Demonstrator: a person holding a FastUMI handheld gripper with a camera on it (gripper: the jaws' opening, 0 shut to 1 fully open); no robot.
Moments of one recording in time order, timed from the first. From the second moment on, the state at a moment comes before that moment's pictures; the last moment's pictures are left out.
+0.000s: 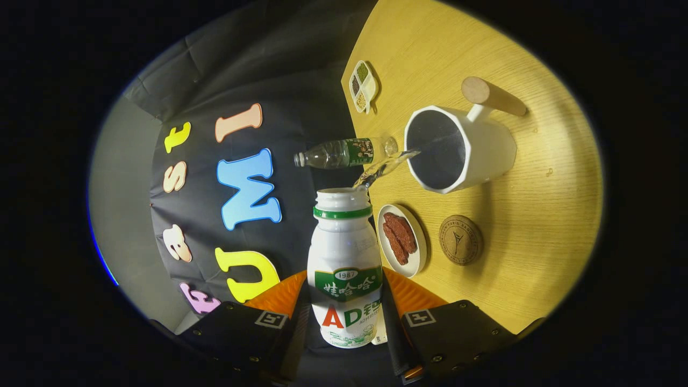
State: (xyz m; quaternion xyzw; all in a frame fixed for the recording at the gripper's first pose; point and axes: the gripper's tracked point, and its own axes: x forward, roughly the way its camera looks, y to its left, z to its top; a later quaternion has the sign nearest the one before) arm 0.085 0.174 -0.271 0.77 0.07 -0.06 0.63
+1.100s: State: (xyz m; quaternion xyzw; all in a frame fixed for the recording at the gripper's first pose) arm 0.086 0.177 -0.269 0.79 0.07 -0.07 0.61
